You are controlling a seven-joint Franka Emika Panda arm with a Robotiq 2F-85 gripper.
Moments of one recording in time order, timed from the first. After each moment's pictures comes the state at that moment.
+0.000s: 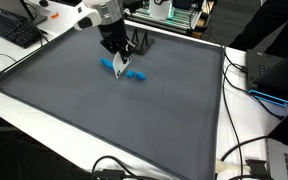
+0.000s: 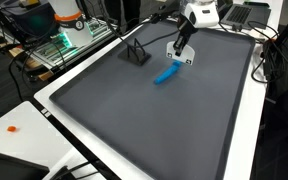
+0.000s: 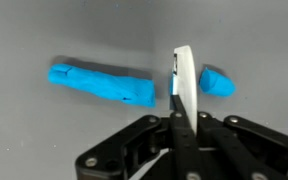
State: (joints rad) arm 0.06 0.45 0.05 -1.86 0.05 2.18 0.01
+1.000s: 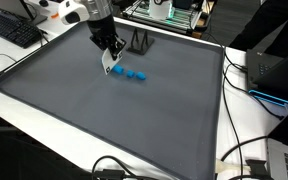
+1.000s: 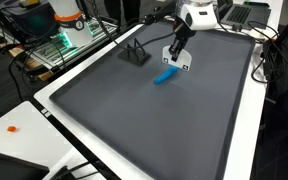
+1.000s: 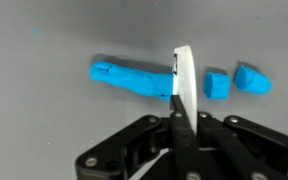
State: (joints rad) arm 0.05 0.45 0.01 -1.86 0.00 2.18 0.01
